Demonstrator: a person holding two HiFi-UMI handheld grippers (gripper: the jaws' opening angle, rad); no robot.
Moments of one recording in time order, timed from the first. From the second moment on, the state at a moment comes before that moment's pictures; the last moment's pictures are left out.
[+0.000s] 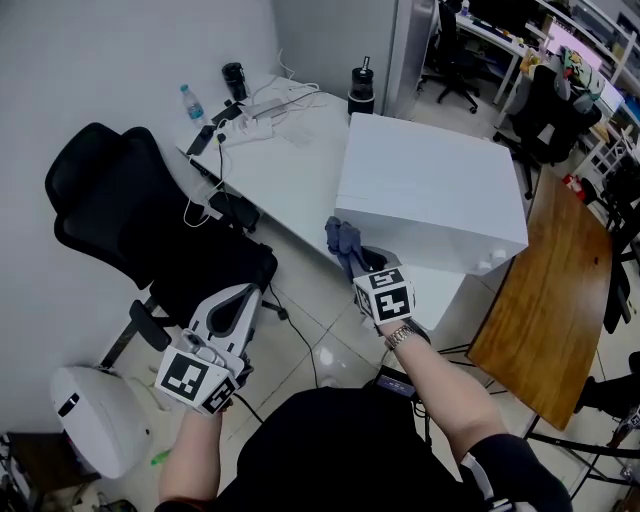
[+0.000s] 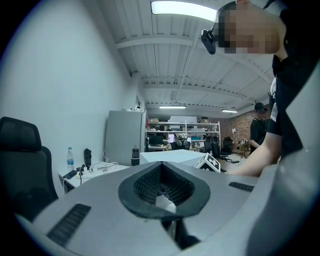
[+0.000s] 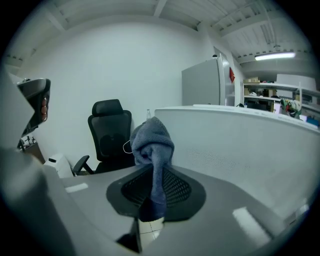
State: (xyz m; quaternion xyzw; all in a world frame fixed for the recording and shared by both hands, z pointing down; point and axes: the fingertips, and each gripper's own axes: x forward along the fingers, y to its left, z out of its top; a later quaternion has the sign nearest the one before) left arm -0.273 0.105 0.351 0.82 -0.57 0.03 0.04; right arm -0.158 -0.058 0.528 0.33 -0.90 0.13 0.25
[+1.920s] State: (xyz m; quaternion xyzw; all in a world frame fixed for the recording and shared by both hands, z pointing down) left arm -0.114 0.050 0.355 0.88 -0.47 0.05 0.05; right arm 0.128 -0.113 0.546 0.53 -0.79 0.23 0.22
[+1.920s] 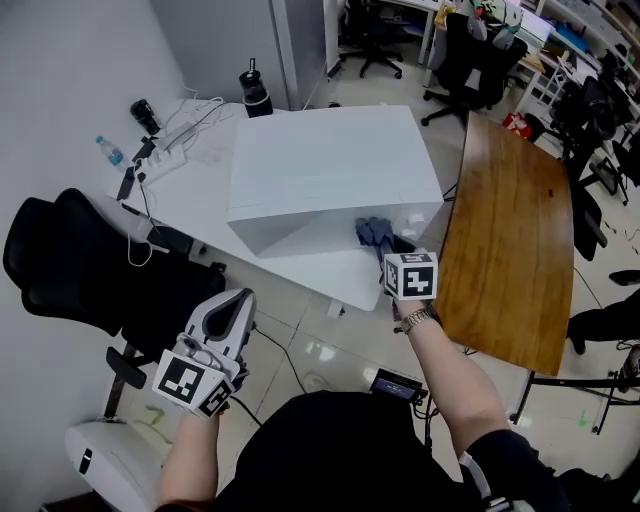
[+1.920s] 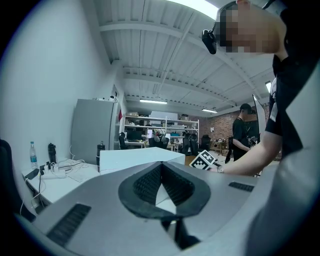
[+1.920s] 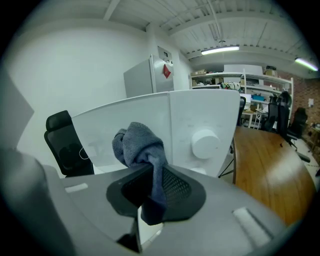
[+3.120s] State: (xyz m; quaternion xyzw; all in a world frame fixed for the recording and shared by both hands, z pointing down) left arm -0.008 0.076 0.350 0.88 -0.47 0.05 0.06; right arm 0.260 -0.095 0.538 0.55 -0.78 0.22 0.22
